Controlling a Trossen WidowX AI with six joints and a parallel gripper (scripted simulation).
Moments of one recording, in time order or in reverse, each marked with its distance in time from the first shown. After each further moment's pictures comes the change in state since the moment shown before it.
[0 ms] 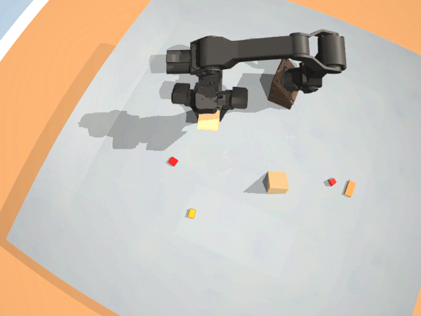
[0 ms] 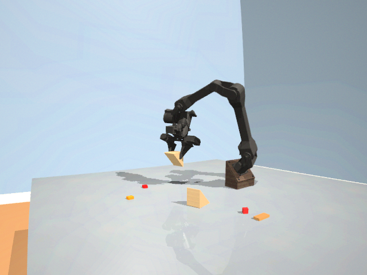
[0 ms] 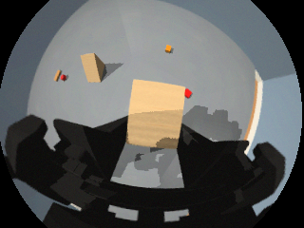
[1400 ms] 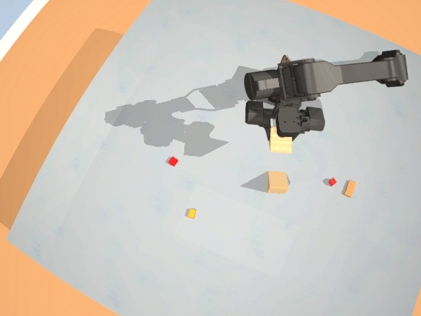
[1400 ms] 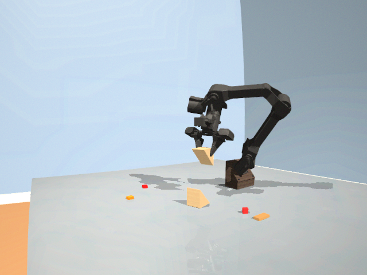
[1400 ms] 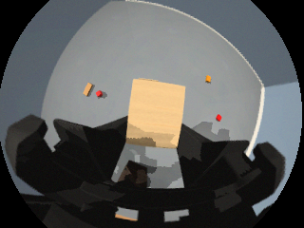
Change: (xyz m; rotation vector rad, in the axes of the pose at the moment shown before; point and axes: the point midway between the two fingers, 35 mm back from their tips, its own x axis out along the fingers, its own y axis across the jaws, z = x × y) arm -0.014 0.182 0.068 0.005 -0.007 0.016
